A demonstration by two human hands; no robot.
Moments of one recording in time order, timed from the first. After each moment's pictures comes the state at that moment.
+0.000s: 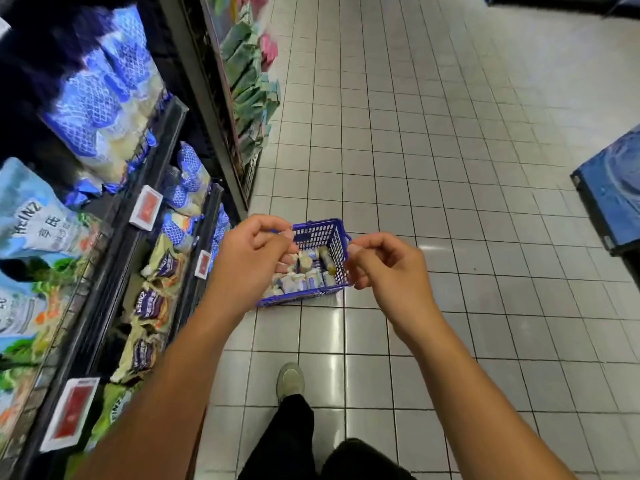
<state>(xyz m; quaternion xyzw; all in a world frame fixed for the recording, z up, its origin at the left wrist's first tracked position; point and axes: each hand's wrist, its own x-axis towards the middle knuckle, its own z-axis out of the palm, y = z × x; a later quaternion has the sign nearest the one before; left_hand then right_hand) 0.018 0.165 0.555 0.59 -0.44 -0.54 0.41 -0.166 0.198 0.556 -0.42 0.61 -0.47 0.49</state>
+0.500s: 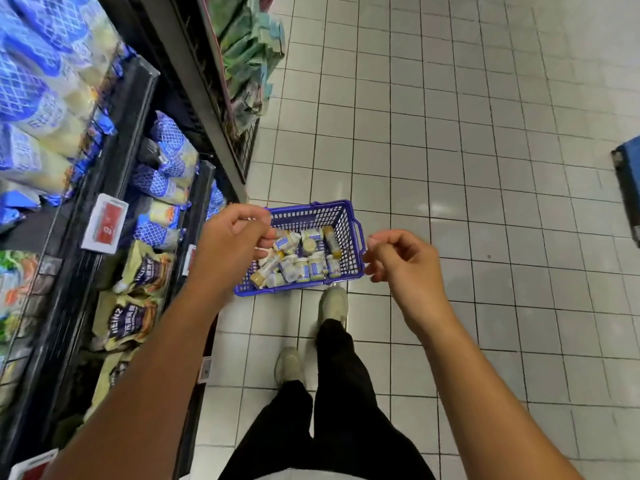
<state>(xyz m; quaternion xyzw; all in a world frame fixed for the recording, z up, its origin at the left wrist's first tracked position) 0.041 0.025 0.462 0.65 -0.38 -0.54 0.38 -0.187 0.066 0.473 -0.35 0.66 -0.43 0.51</state>
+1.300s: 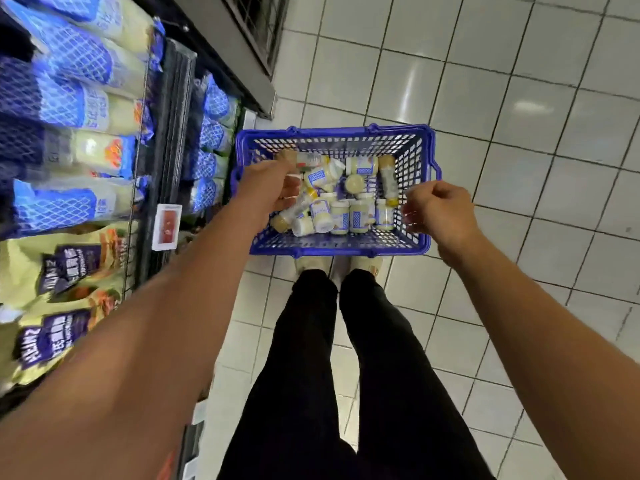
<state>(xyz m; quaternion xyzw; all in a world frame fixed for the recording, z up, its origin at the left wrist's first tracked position) 0.034 -0.144 0.128 0.77 -0.11 -0.59 0.22 -0.226 -0.125 0.149 -0.26 0.74 -0.20 0.59</state>
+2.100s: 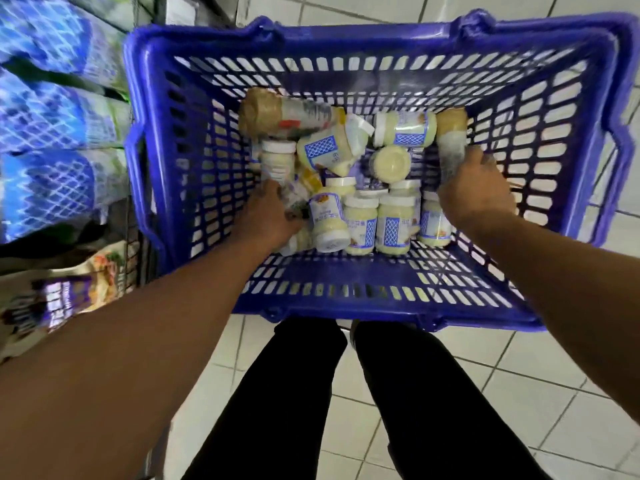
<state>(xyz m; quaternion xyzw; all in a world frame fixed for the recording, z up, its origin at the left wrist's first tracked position) 0.067 -0.087 -0.224 0.76 -0.46 -0.44 -0.14 -0.223 -0.159 -0.226 -0.59 0.73 0.20 0.29</state>
